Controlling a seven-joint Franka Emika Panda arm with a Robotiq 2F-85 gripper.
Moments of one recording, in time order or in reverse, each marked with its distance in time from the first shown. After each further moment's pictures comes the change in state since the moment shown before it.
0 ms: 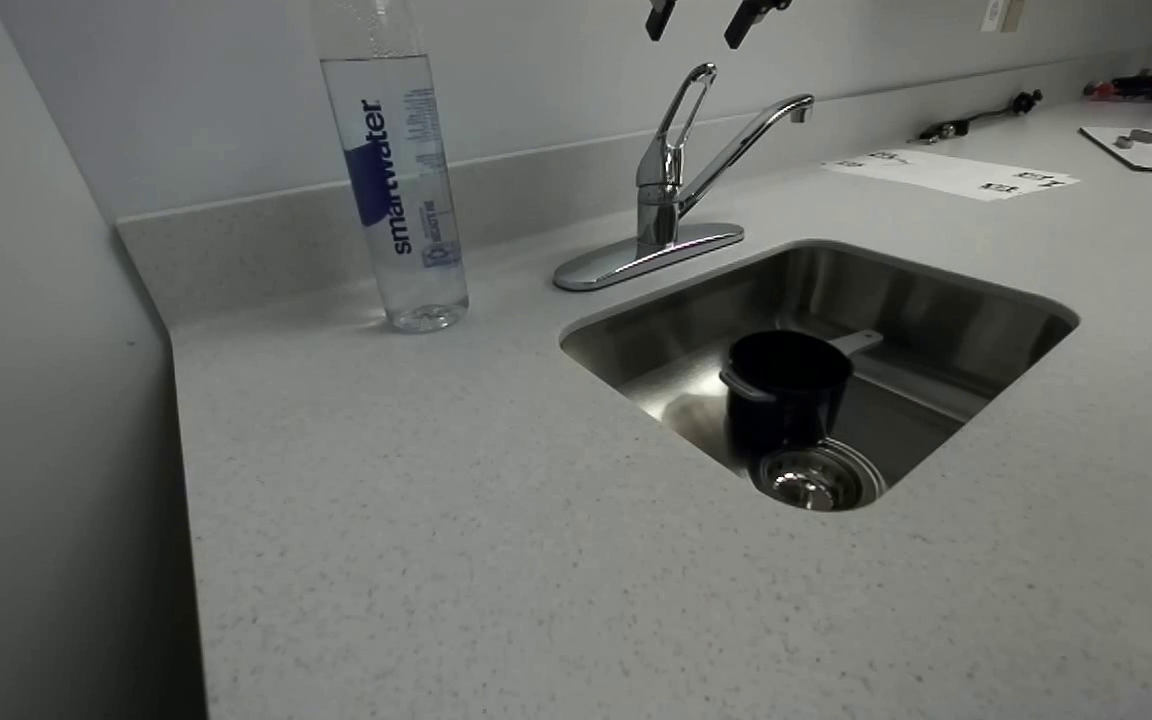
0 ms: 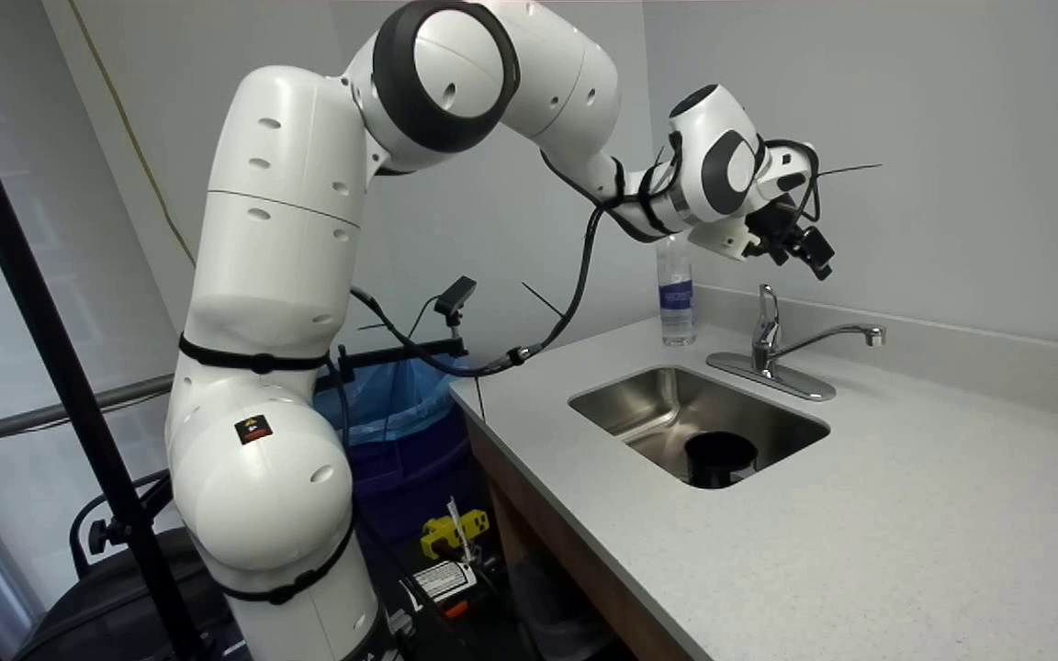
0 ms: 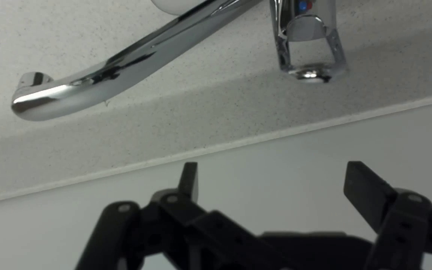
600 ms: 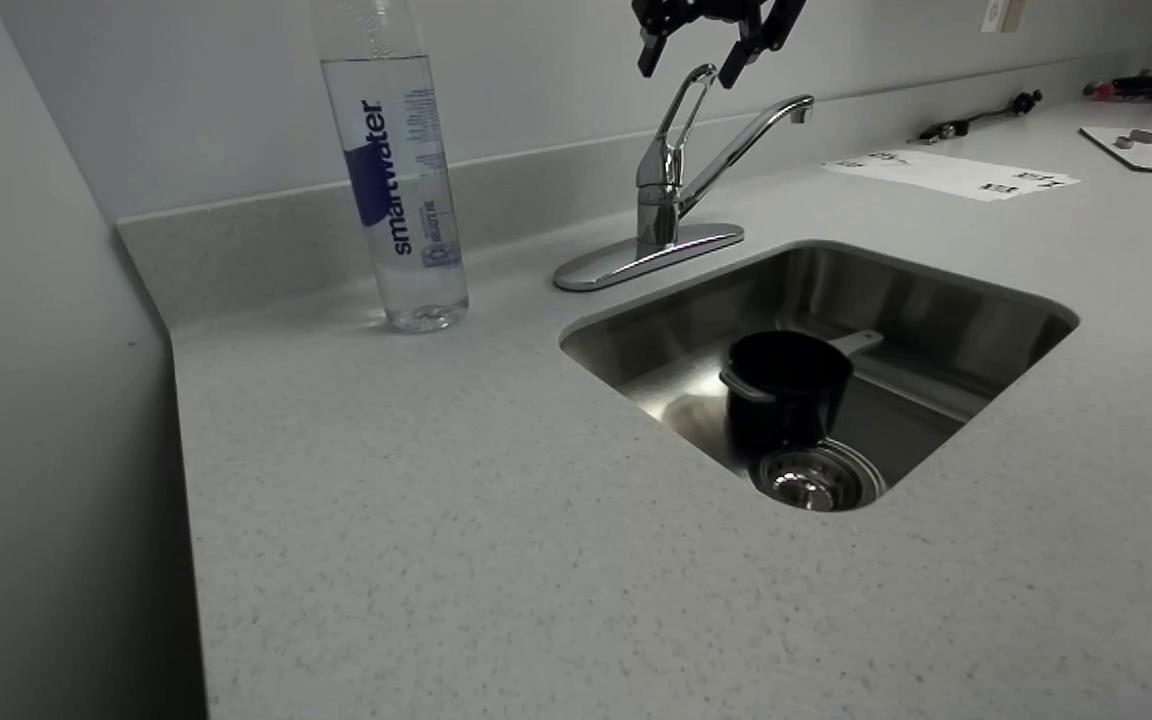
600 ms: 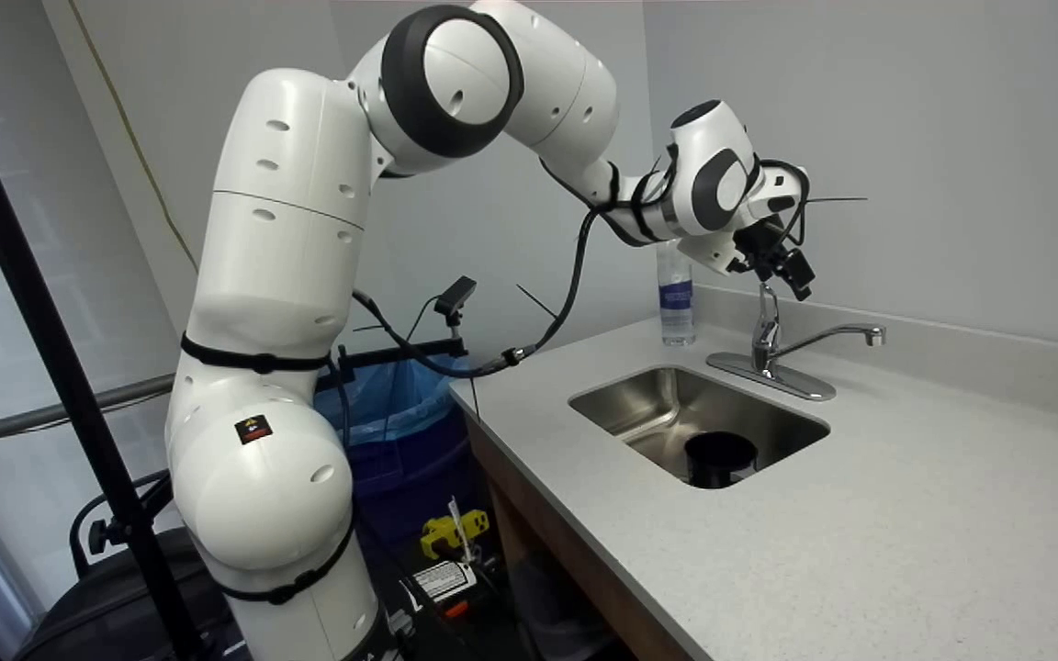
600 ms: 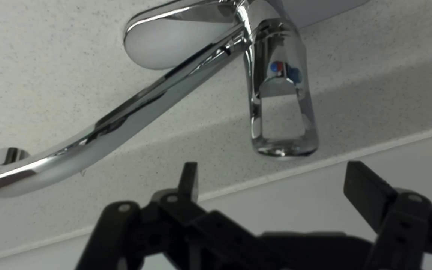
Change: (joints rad) arm 0.001 0.016 0.031 -0.017 0.107 -0.034 -0.028
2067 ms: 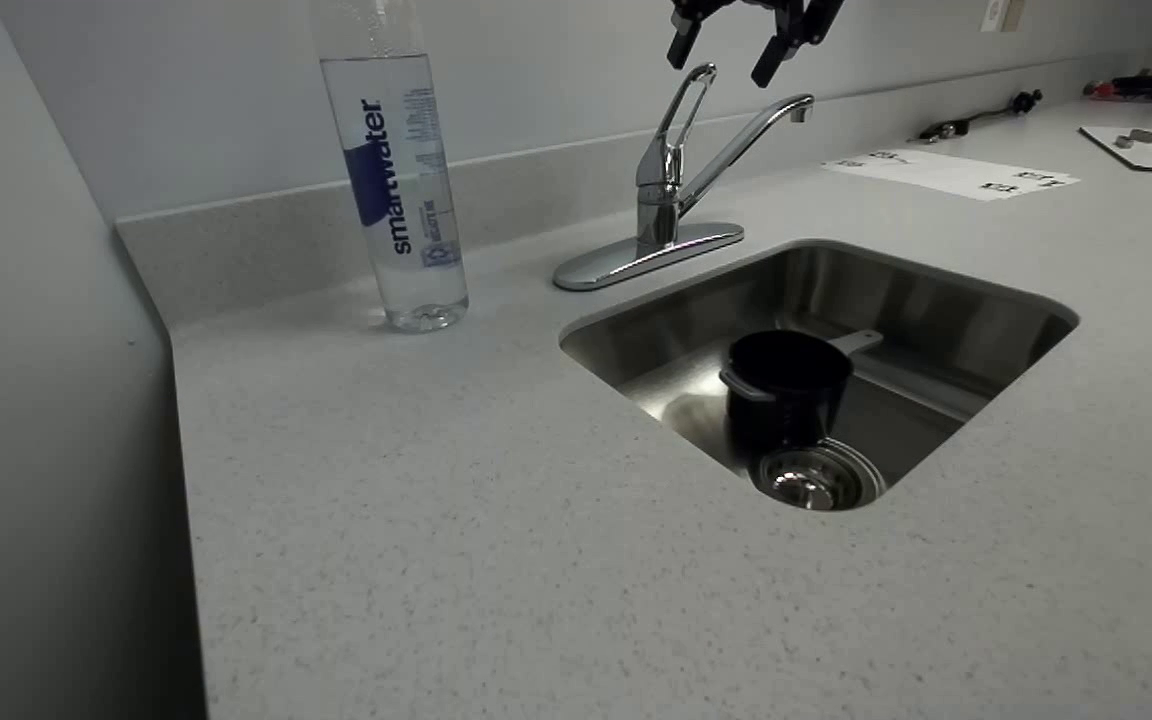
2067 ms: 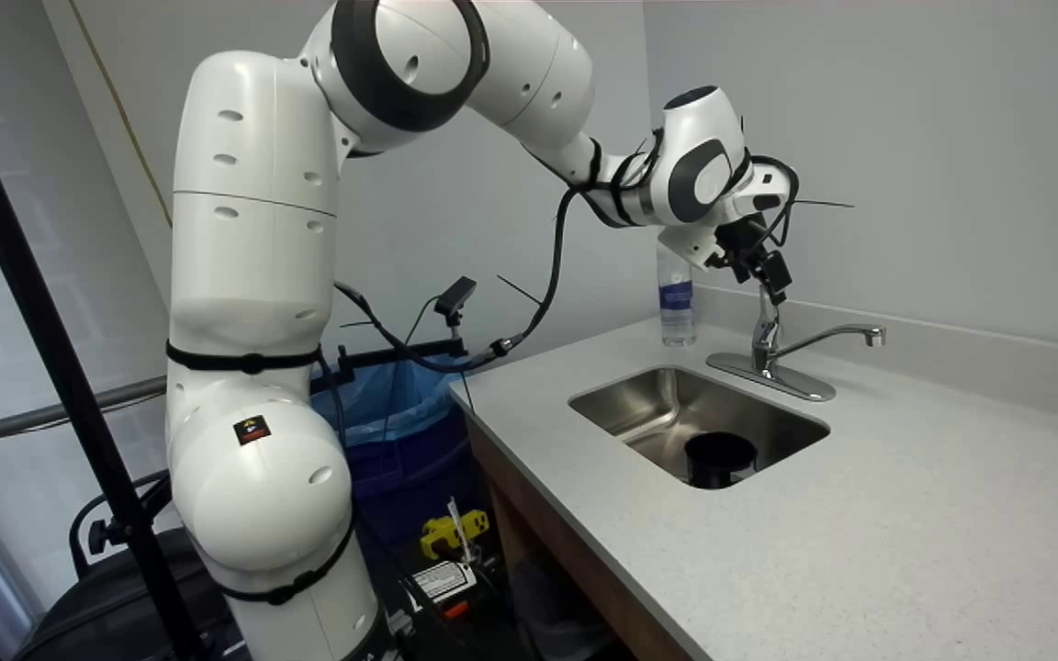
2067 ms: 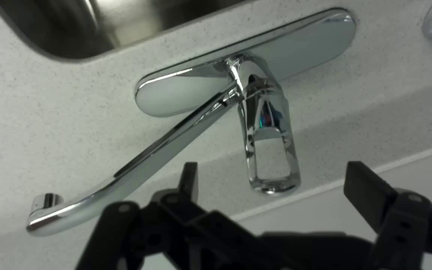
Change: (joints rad) arm -0.010 -0.120 0.024 -0.124 0.132 -0.064 -0.086
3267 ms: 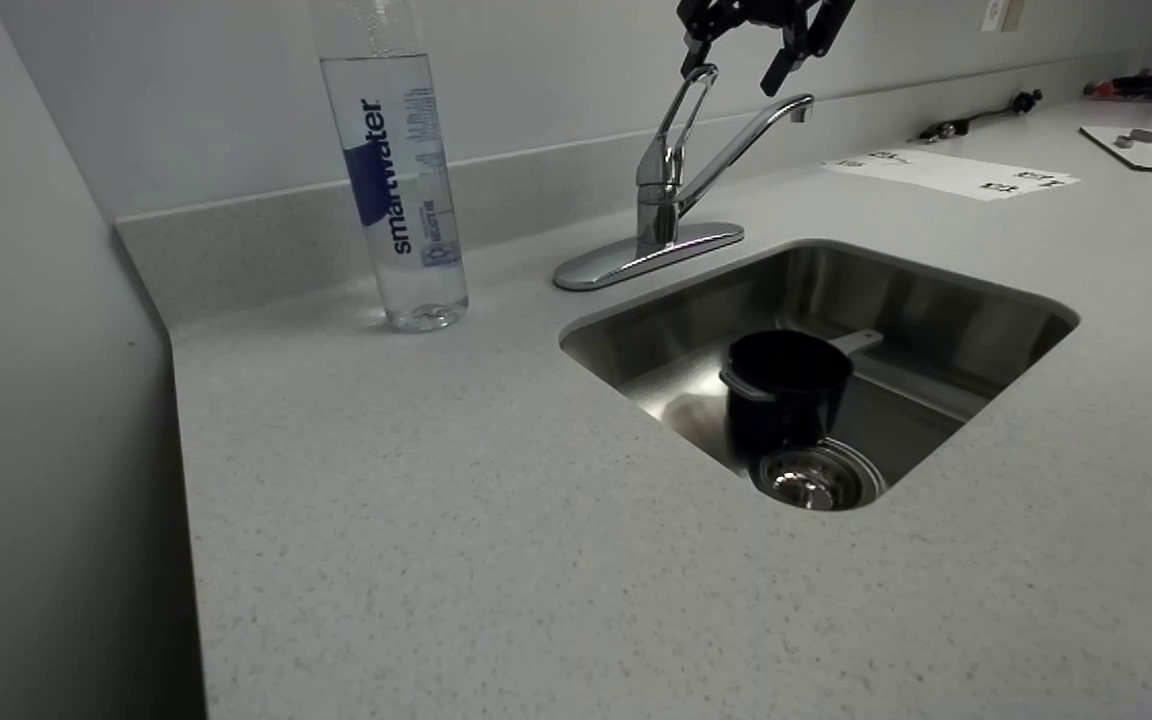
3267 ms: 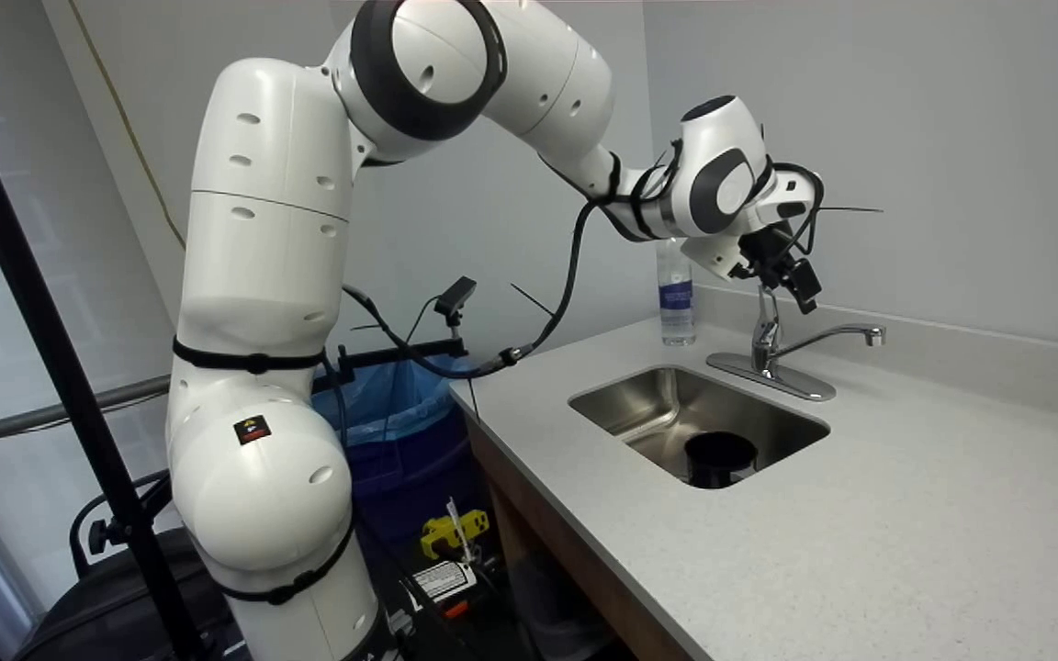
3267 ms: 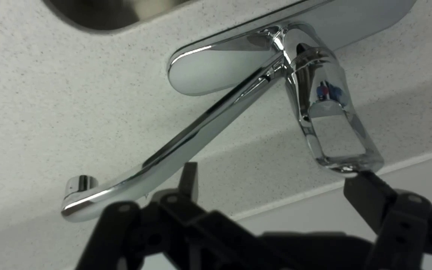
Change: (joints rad) arm 0.002 0.052 -0.053 0.027 -0.043 0.039 0.024
